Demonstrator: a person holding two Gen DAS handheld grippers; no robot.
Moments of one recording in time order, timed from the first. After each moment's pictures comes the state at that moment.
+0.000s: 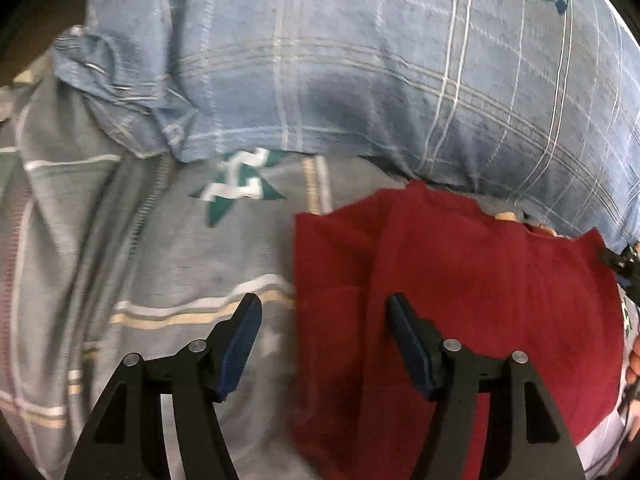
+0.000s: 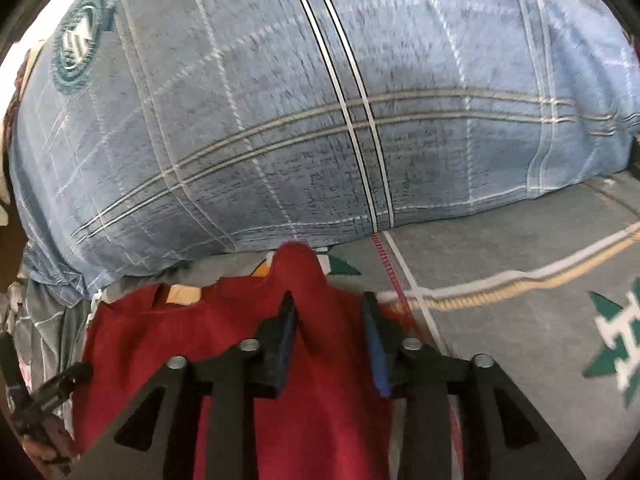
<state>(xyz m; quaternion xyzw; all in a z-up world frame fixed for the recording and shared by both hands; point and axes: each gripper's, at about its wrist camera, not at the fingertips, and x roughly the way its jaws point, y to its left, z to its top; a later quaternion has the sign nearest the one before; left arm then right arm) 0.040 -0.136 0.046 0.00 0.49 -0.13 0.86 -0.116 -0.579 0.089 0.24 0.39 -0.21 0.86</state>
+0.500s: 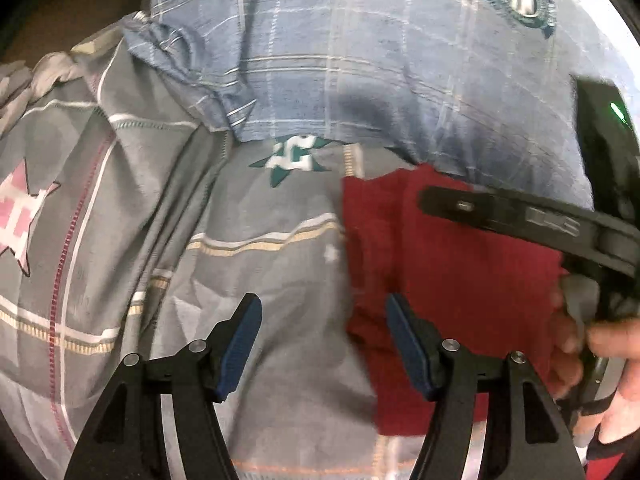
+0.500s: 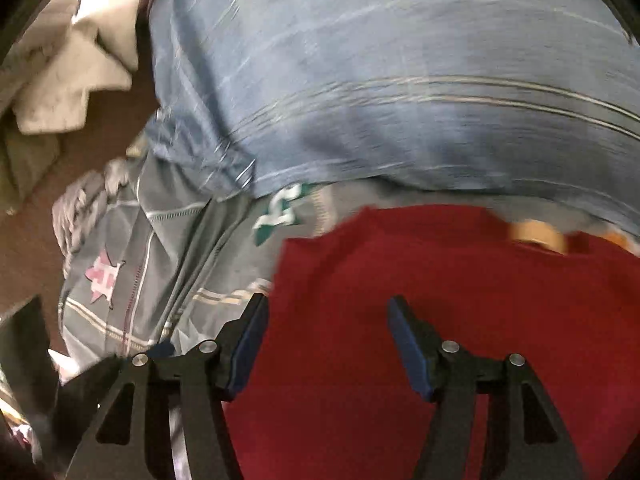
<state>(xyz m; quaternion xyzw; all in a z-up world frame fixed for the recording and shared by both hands) -0.027 -0.086 0.076 -0.01 0.48 -0.11 0.87 0.003 -0.331 0.082 0.18 0.47 0.04 0.86</state>
